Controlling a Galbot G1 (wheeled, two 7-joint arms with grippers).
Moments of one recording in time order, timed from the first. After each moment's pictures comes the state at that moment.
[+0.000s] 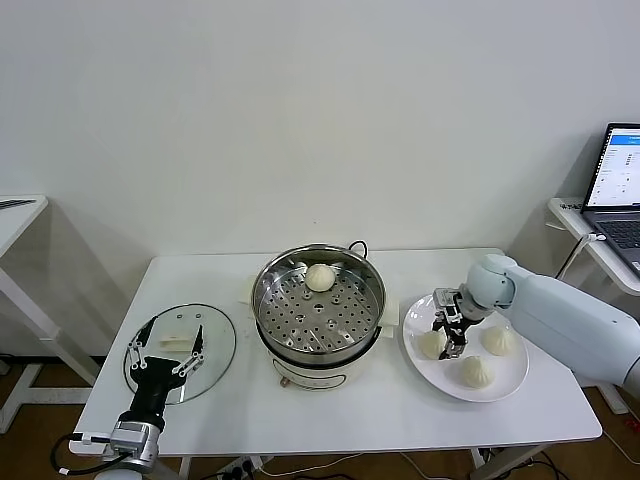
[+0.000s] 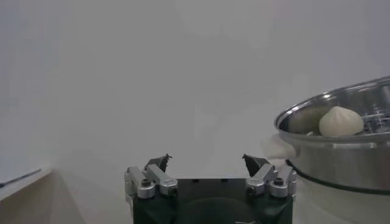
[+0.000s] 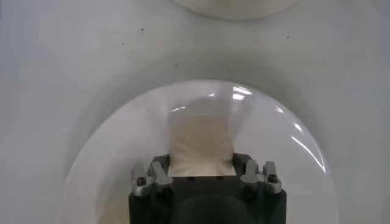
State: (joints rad) left arm 1.59 -1.47 -0.70 -2.10 0.17 -0.01 0.11; right arm 0.02 0.72 -0.87 1.24 -0.01 -0.31 -1.10
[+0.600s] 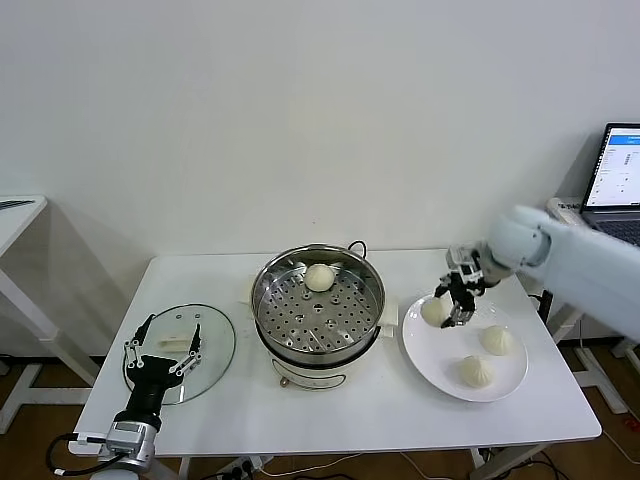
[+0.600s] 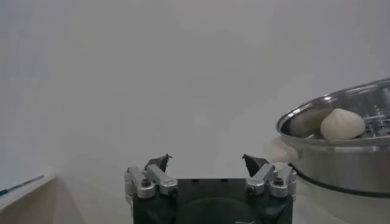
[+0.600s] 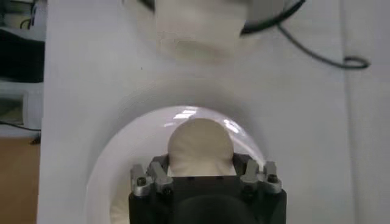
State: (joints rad) left arm 1.60 -1.45 -0.71 -2.12 0.17 -0.01 0.11; right arm 0.53 0.63 -1.22 1.51 0.30 -0.42 -1.10
